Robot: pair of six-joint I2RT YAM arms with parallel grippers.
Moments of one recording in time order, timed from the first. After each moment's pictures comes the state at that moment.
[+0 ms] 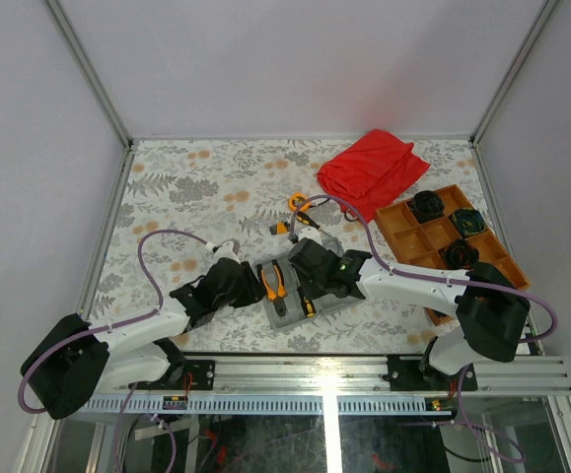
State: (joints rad) left arm -0.74 1.10 0.34 0.03 -0.10 -0.89; right arm 1.03 1.53 0.98 -0.48 0.22 0.54
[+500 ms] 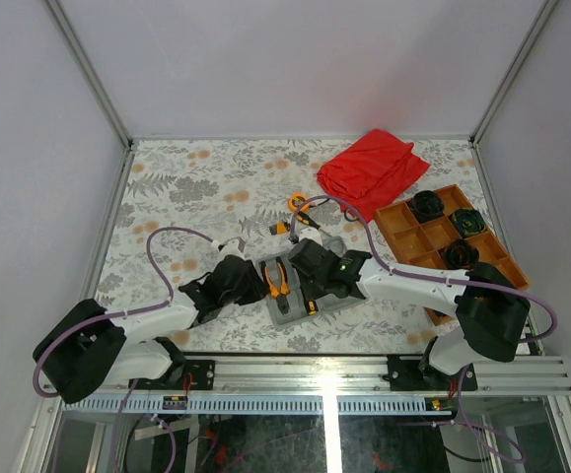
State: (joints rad) left arm -0.74 1.22 0.36 0.11 -0.09 -0.90; right arm 1.03 1.53 0.97 -0.47 0.22 0.55
